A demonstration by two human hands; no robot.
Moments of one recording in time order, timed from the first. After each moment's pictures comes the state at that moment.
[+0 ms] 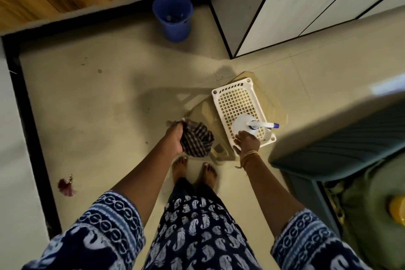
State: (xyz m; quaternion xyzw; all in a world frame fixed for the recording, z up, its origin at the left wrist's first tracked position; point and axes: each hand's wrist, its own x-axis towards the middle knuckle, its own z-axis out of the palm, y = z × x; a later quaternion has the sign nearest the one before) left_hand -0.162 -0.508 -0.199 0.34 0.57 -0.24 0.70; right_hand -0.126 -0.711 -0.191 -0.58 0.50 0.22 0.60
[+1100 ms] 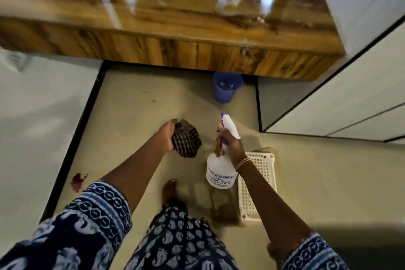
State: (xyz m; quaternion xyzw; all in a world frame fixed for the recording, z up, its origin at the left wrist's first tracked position) left_hand -0.168 -0.384 -0.042 0.29 0.55 -0.03 0.78; right_hand -0.080 -0.563 -0.024 -0.64 -0.08 0.42 0.64
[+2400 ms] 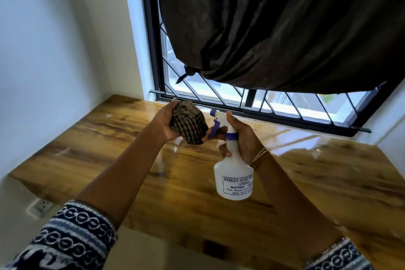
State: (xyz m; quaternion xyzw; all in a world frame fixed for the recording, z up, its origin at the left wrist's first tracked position) left_hand 0.062 0.101 0.232 0.34 0.34 0.25 0.84; right_hand 0.196 -0.067 0.221 -0.47 -0.37 0.51 0.62
